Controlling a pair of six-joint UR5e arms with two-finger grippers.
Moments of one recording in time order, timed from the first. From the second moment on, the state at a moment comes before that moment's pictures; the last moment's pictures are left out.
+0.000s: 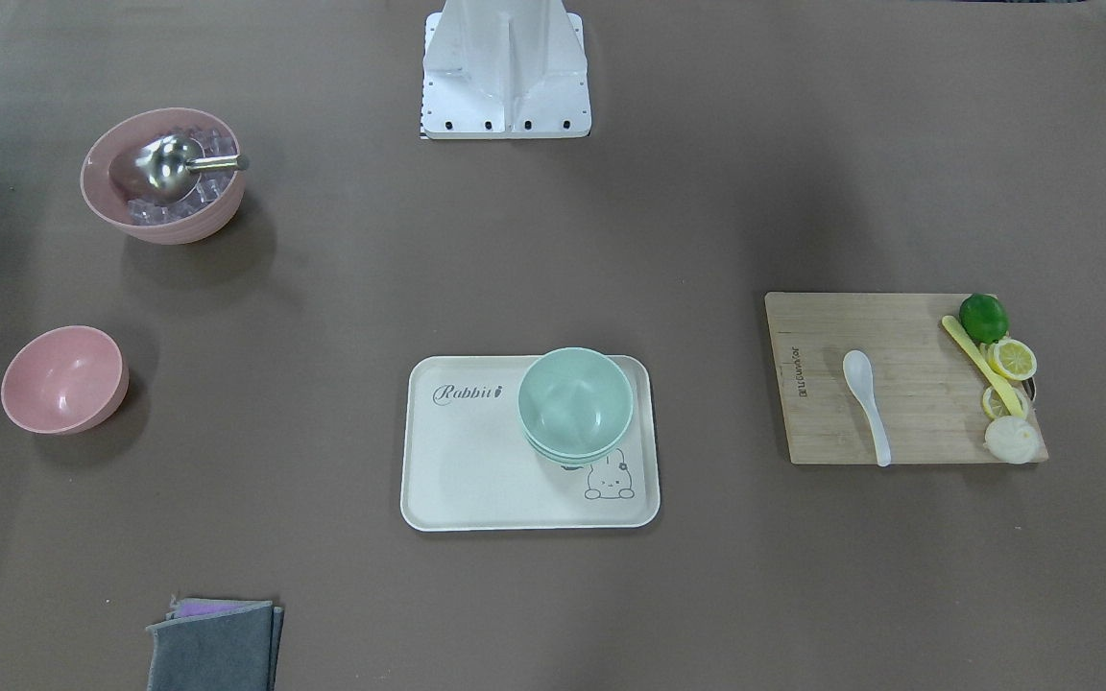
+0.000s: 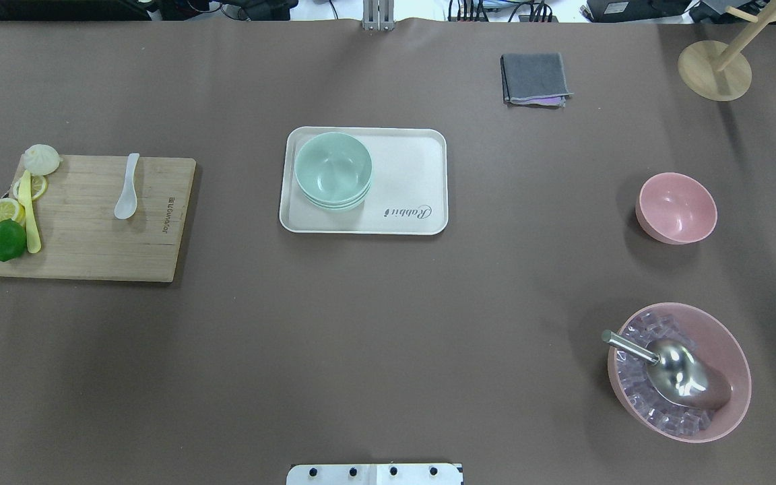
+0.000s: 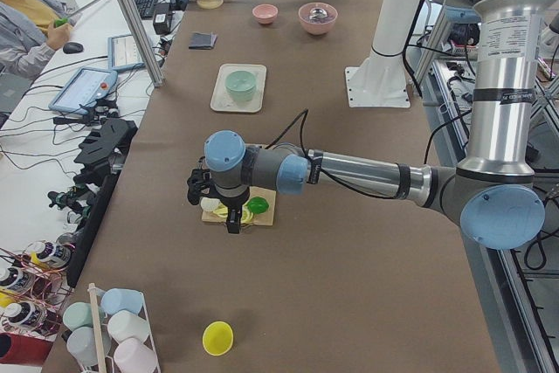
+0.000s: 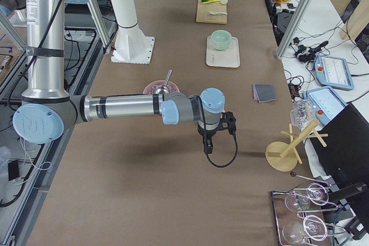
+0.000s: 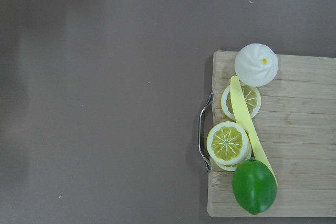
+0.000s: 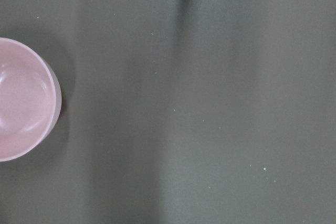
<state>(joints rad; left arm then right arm) -1.49 -1.57 -1.70 -1.62 -2.43 -0.19 1.41 -1.61 1.70 -1.49 2.36 0.07</state>
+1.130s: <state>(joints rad) -1.49 -1.57 -1.70 -1.69 -2.43 -0.19 1.15 -1.35 1.38 -1.26 2.35 0.24</state>
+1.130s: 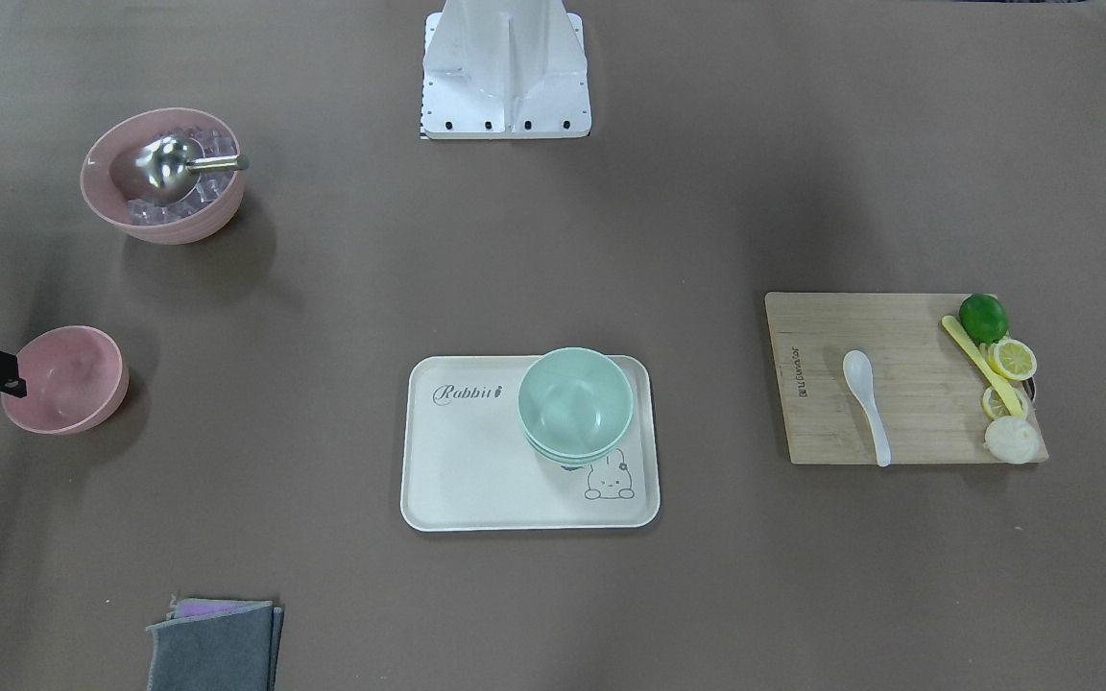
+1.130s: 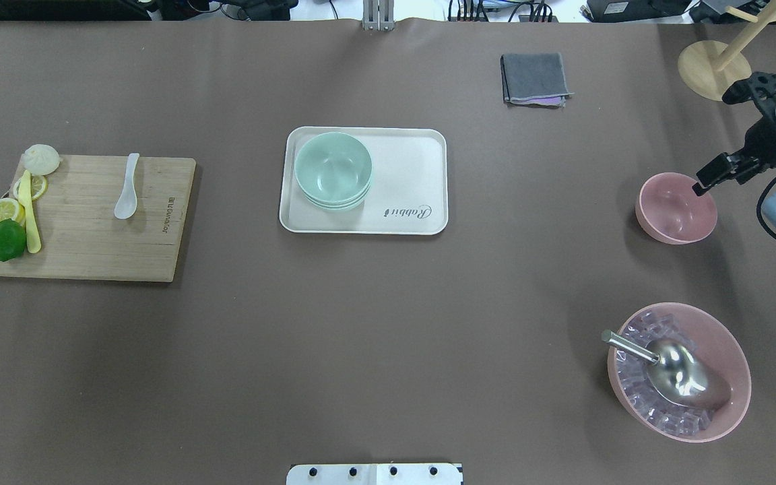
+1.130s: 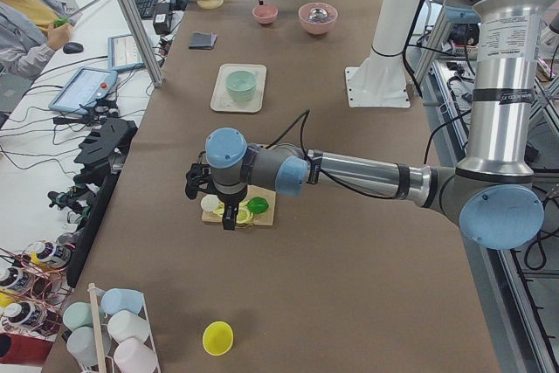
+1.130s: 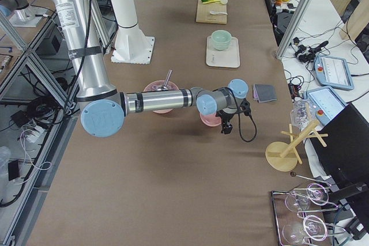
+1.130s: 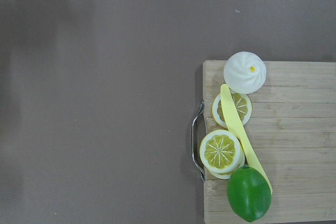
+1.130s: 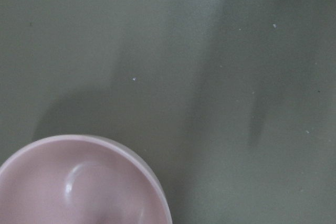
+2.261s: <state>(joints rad) -1.38 -1.64 -1.70 -1.73 -2.42 -0.46 1.12 -1.33 1.43 -1.13 2.41 0.55</state>
